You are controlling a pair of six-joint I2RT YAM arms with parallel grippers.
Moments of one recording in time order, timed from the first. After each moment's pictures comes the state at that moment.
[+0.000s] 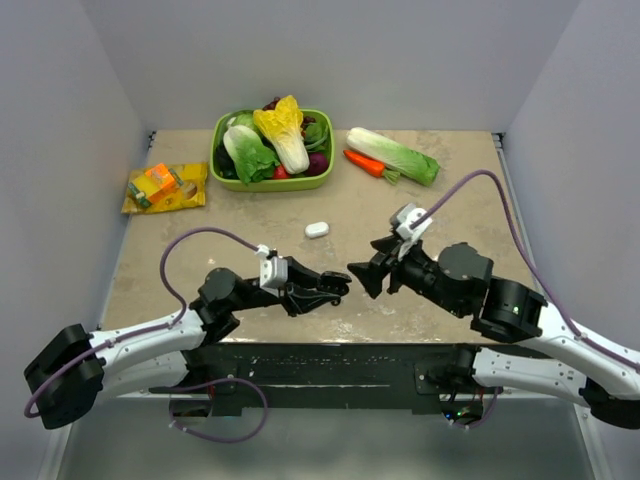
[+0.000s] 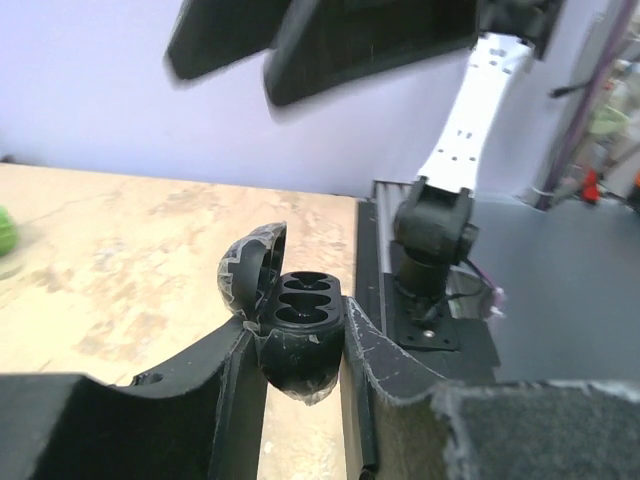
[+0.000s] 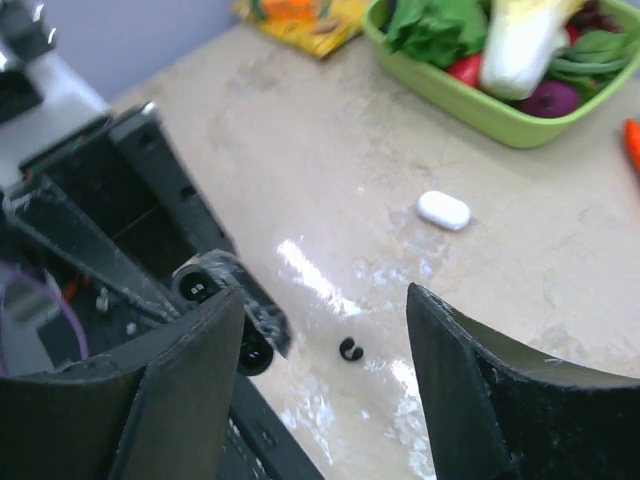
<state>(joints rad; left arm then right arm) -0.90 1.01 0.39 0.87 0.59 -0.19 1.12 0.79 1.03 -0.46 0.25 0.13</state>
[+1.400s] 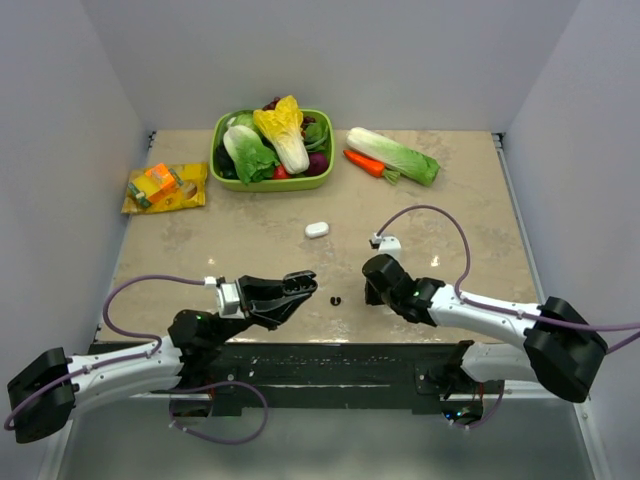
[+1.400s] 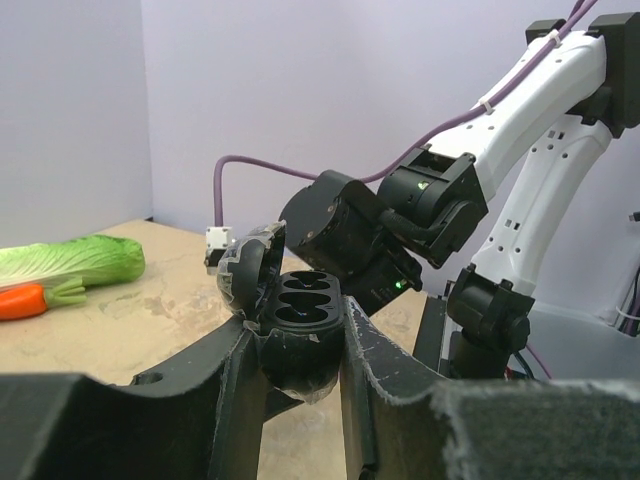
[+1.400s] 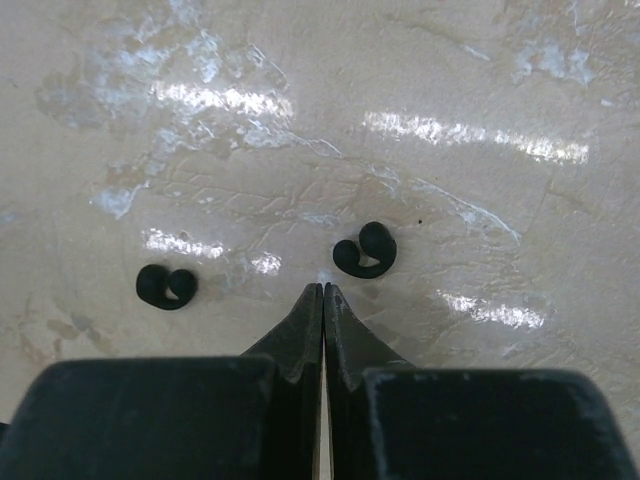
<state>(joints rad) -1.04 0.69 0.05 1.14 0.10 -0.17 0.89 1.20 0.54 -0.19 0.38 0.67</state>
